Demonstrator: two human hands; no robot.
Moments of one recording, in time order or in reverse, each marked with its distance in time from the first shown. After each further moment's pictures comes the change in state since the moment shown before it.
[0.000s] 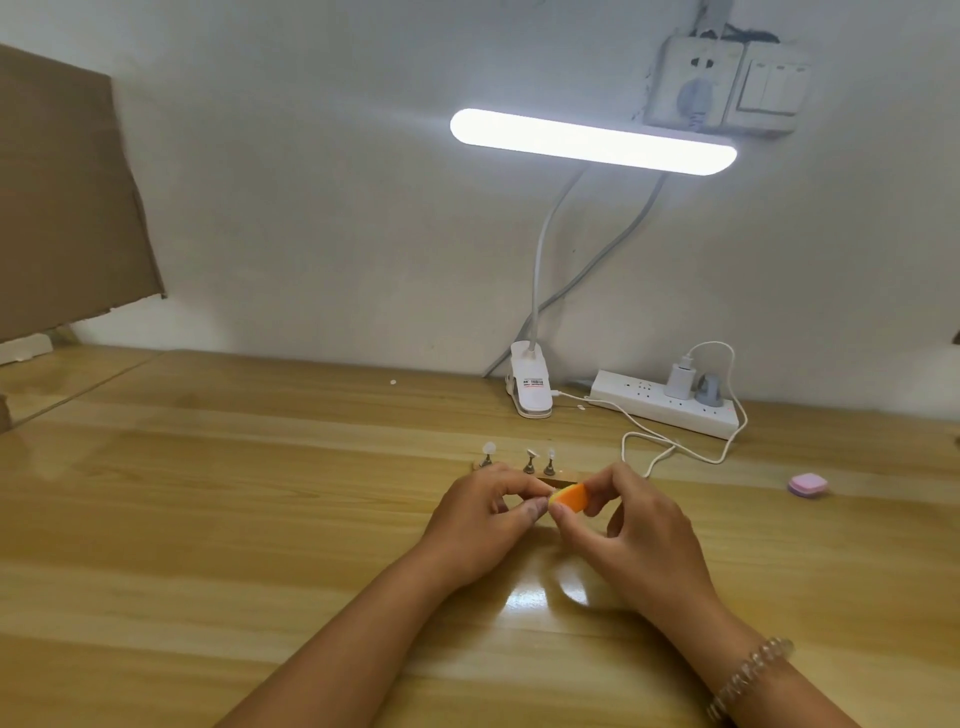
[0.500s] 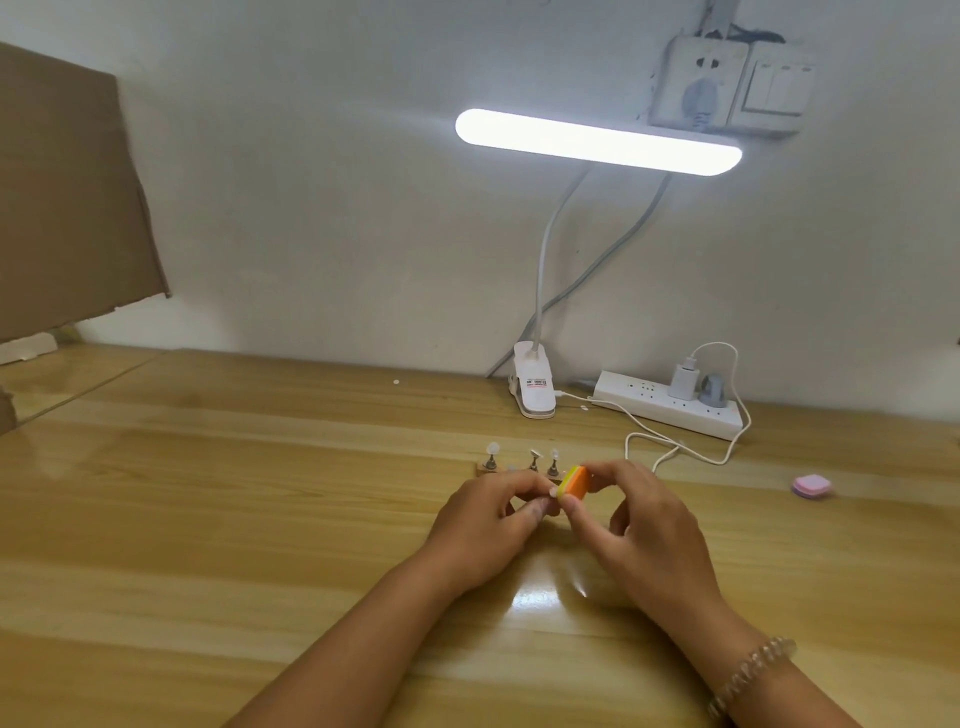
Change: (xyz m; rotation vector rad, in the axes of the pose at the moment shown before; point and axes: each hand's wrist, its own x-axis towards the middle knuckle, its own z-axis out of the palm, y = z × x) left_hand -0.001 -0.002 0.002 0.015 -0.049 0.002; right_hand -0.002 -0.008 -0.002 -0.054 0.030 -0.089
